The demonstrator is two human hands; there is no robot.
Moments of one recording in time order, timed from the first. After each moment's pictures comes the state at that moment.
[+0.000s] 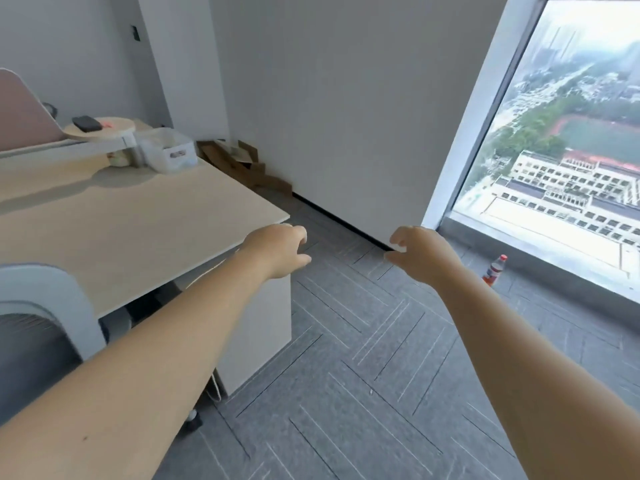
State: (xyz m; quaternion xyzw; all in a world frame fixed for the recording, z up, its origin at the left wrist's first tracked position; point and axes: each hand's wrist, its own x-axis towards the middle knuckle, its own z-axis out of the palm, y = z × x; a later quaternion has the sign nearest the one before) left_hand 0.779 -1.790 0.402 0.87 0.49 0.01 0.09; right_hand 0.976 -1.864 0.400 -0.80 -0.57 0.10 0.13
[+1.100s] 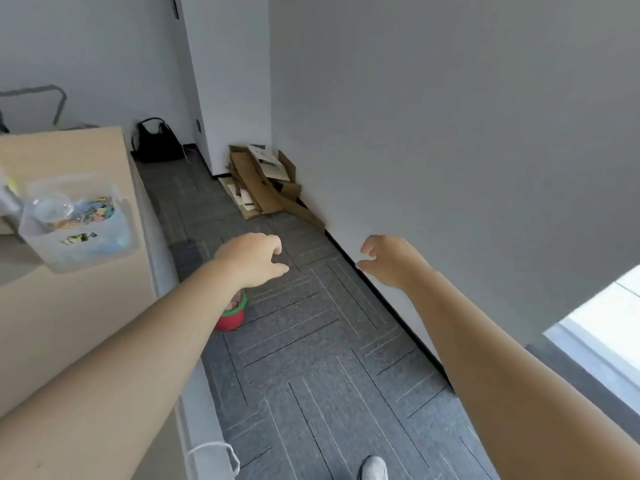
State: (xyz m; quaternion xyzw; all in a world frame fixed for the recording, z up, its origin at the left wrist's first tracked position) left_hand 0.978 -1.191 0.377 0.77 0.62 0.00 0.16; right_hand 1.188 -1.210 0.392 -0.71 -0.68 0.18 0.04
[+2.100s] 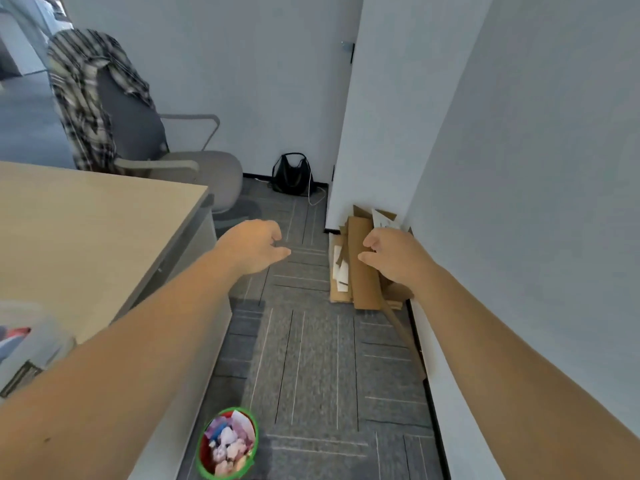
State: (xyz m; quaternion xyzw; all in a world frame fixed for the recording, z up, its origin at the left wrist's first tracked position) left_hand 0.860 -0.633 0.389 0.53 0.82 0.11 0.16; right_hand 1.049 -0.538 0.402 -0.46 -0.86 0.22 0.05
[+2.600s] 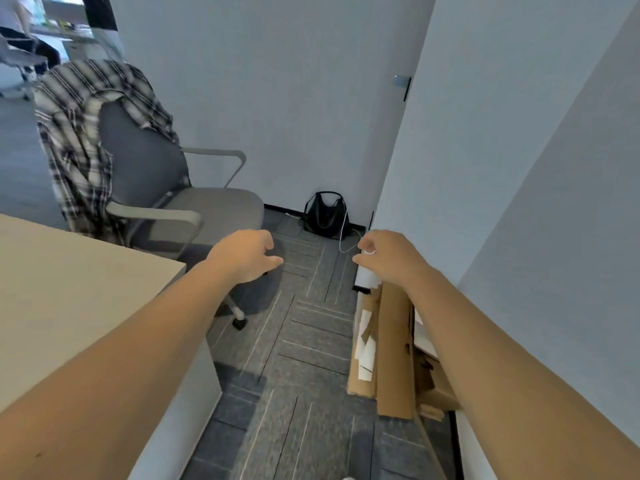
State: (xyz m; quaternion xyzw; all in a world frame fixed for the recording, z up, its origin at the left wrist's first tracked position) left_hand 0.689 -0.353 0.388 0.44 0.88 0.10 0.13; right_hand 0.851 -0.213 0.395 -0.35 -0.91 0.21 0.04
